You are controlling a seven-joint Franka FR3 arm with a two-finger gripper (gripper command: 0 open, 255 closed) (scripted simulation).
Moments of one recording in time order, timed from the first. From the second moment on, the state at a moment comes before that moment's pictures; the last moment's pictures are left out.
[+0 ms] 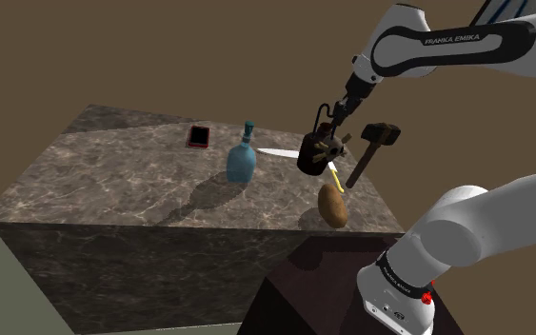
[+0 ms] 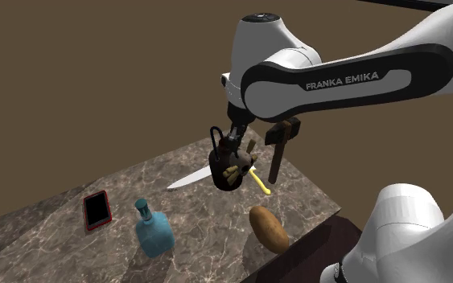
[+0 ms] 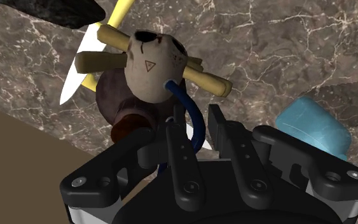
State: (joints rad) arm -0.09 -0.50 -0.23 -2.47 -0.13 2.11 -0.23
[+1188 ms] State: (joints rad) arm -0.09 -0.52 -0.22 -2.34 -0.12 1.95 -0.23
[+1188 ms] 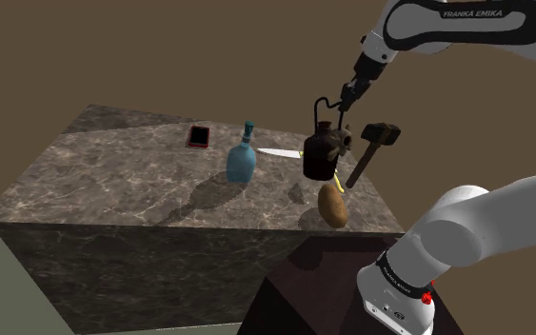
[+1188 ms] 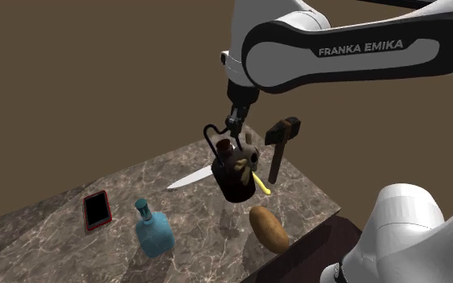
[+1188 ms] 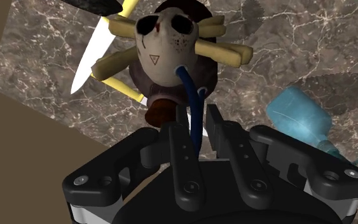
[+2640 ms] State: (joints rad) arm -0.08 -0.49 -0.20 -2.01 -0.10 1.66 -0.24
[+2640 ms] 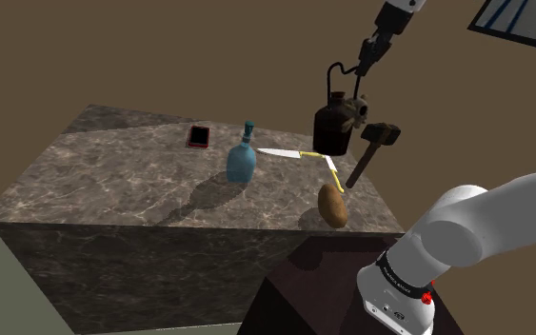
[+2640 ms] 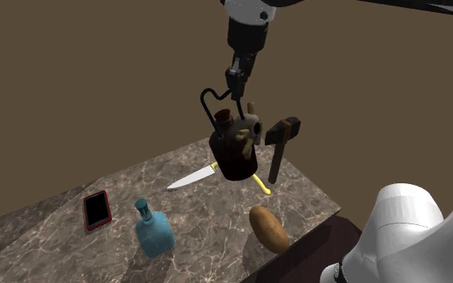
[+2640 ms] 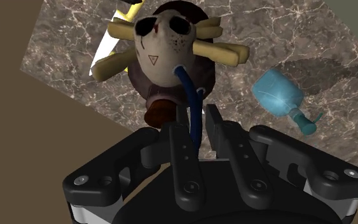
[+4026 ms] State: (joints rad) arm -0.07 -0.35 -0.20 -1.59 -0.08 1.38 -0.26
